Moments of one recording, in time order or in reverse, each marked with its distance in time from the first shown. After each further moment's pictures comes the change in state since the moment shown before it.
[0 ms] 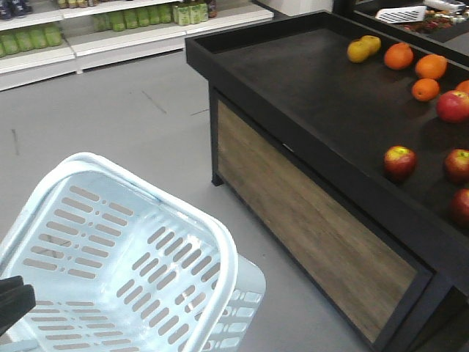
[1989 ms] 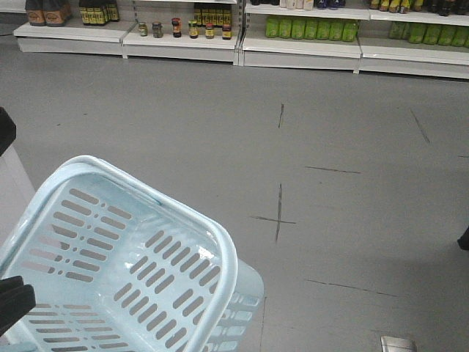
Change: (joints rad) left arm 0.000 0.000 0.000 0.000 0.001 0.000; right arm 0.000 0.000 0.000 0.000 0.000 0.000
